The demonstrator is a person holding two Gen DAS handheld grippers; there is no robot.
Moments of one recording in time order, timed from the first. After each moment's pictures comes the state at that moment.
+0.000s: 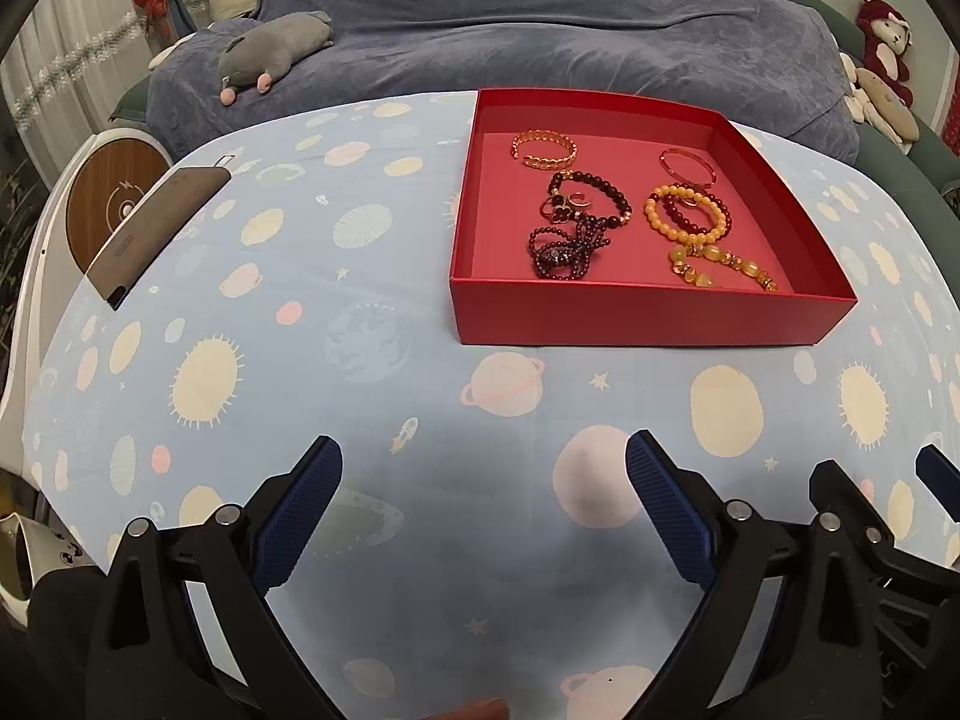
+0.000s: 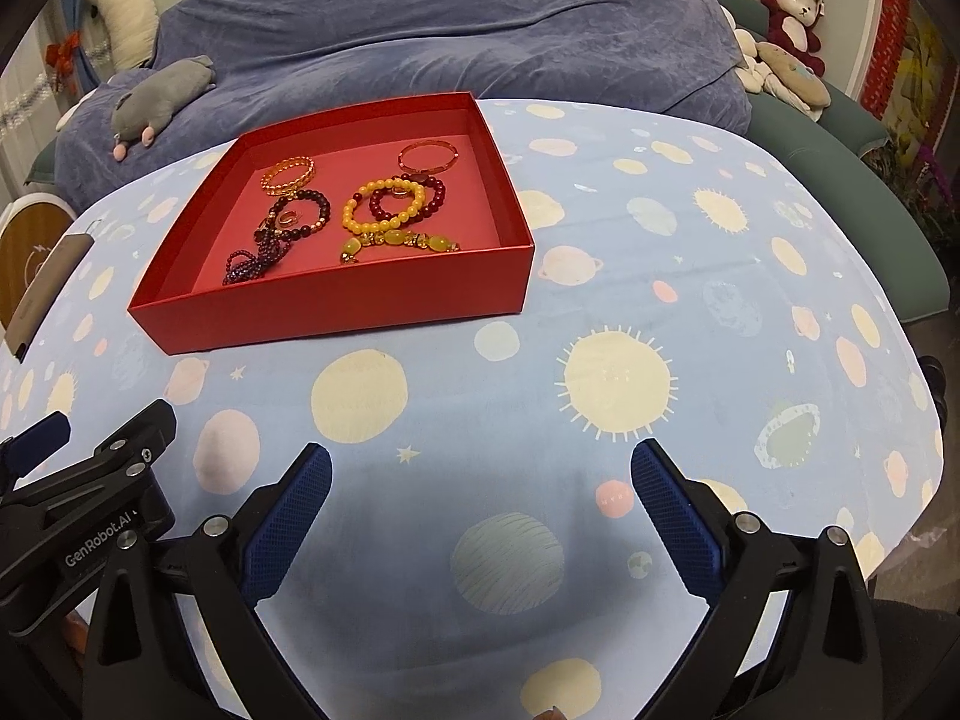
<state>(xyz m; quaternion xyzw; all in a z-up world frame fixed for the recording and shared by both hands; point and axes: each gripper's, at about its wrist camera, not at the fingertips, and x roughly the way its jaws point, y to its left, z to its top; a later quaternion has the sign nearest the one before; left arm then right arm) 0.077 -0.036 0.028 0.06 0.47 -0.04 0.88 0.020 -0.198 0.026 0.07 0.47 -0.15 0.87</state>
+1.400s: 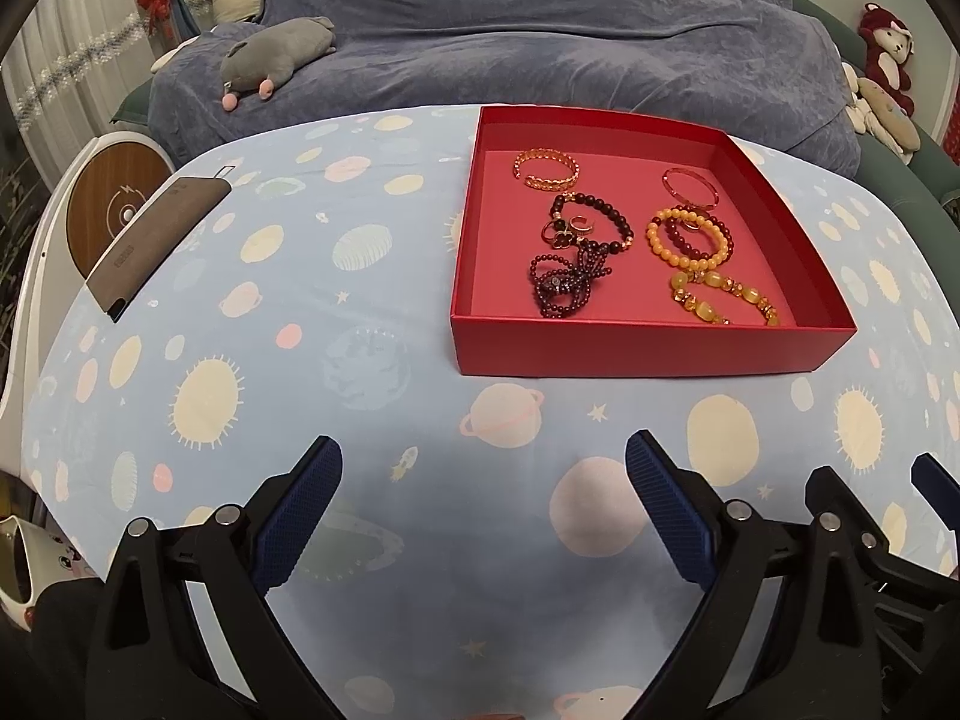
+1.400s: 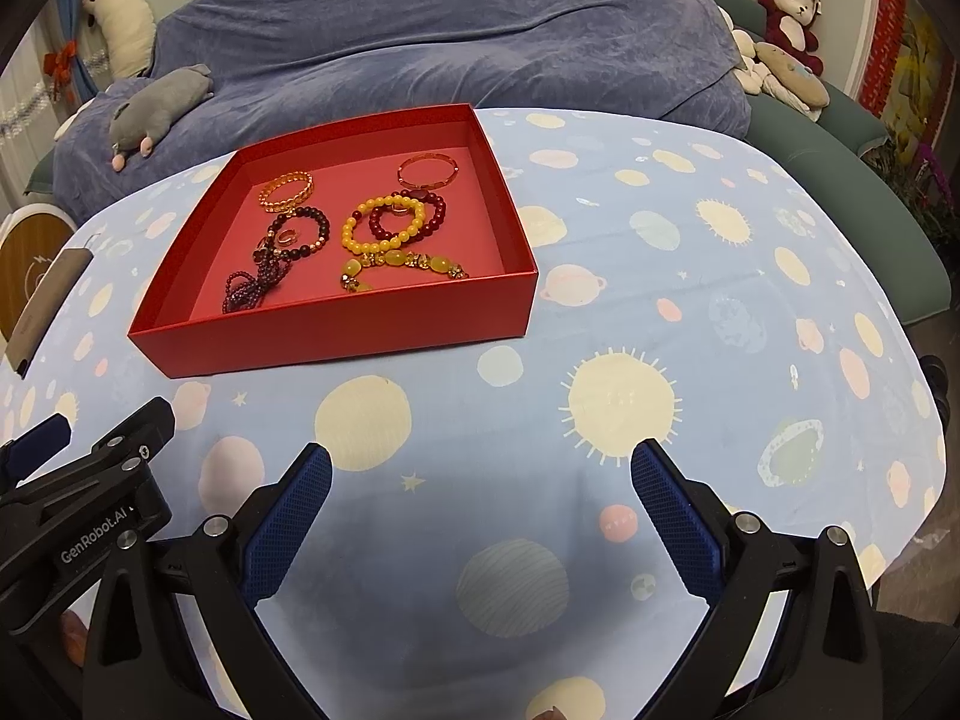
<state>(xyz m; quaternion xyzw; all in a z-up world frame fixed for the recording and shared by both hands) 0.086 -0.038 0.035 0.06 0.46 -0.04 0.88 0.029 -0.200 0.031 0.08 0.46 -0.15 0.87</state>
